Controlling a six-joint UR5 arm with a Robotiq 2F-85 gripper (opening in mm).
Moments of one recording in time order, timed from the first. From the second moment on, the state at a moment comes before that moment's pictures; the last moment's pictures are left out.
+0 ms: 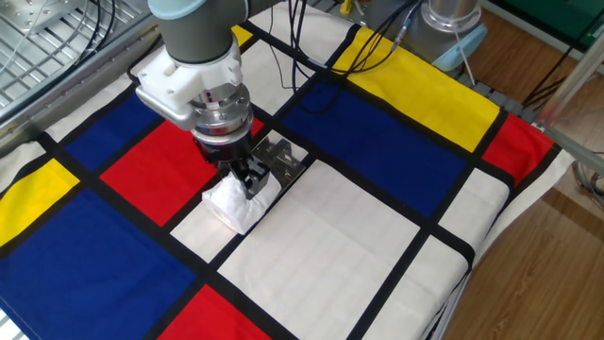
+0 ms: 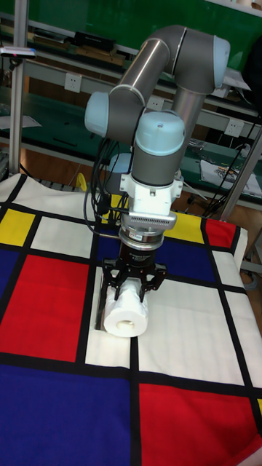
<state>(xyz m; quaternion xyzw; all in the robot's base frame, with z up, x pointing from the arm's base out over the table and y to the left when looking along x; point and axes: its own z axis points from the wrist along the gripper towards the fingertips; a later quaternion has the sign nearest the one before) 0.563 0.041 0.076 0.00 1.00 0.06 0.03</state>
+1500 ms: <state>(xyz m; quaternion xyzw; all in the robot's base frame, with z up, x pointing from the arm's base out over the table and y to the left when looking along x) 0.597 0.039 0.069 0.00 1.00 0.05 0.02</state>
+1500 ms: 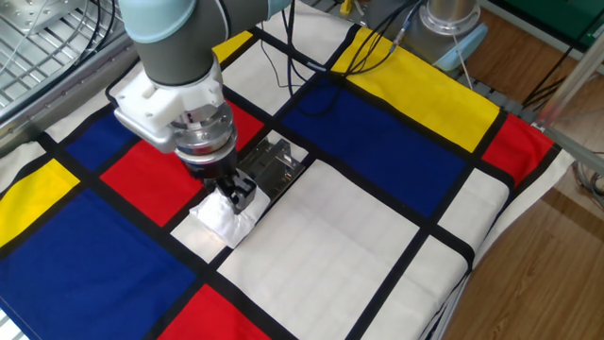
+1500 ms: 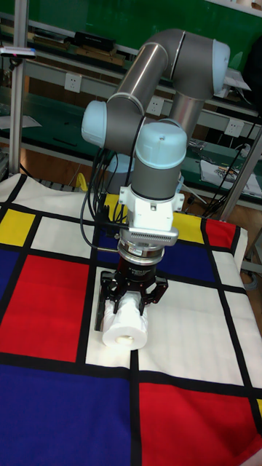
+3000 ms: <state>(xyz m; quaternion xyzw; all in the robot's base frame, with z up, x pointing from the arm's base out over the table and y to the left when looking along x) 0.623 0.035 0.064 0.00 1.00 0.02 0.03</state>
